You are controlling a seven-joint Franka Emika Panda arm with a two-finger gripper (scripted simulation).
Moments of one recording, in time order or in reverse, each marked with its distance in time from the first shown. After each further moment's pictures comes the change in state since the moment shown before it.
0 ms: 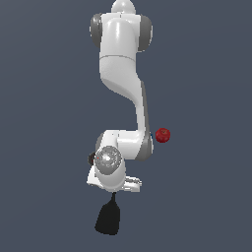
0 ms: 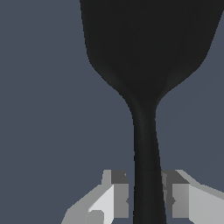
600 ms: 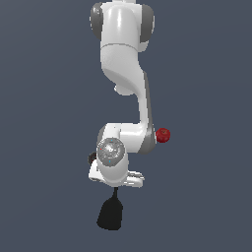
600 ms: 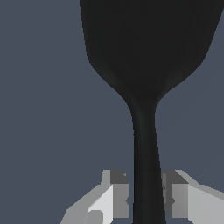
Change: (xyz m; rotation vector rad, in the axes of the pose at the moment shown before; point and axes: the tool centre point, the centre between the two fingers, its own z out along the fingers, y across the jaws) arm -0.013 -0.007 -0.023 0.000 -0.003 0.000
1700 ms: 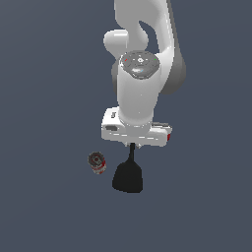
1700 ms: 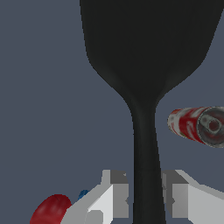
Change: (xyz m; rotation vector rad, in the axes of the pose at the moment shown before) arm -0.086 -0.050 -0.176 0.000 0.001 -0.001
